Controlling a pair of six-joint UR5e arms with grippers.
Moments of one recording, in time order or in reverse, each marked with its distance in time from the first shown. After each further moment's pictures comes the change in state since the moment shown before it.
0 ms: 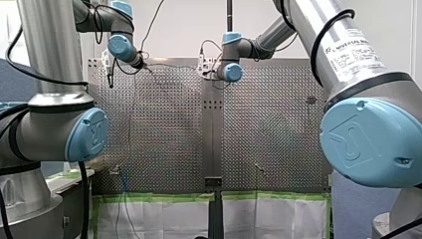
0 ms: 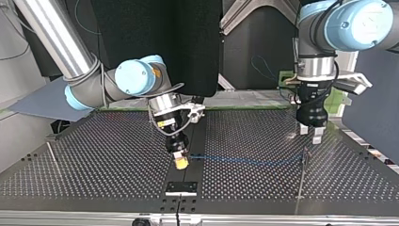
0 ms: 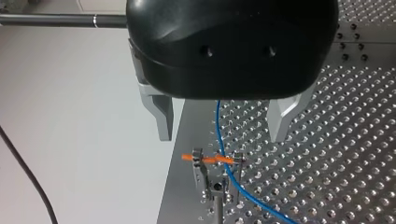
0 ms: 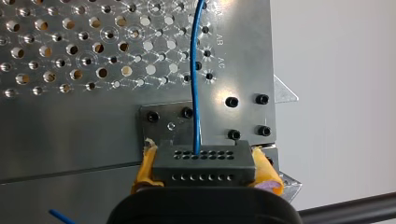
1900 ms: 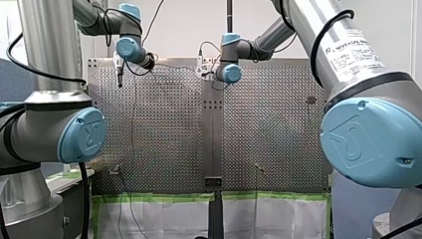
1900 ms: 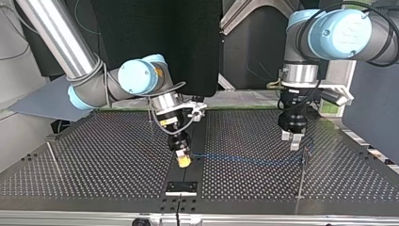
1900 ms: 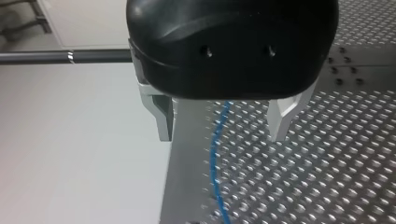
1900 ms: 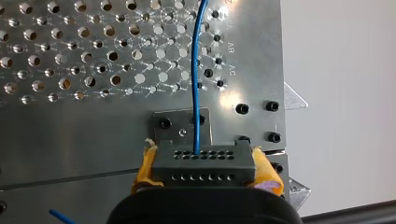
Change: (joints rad) left arm -0.079 -0.066 0.056 0.031 0.025 0.068; right arm 0.007 0.007 0.001 0.004 0.000 -0.002
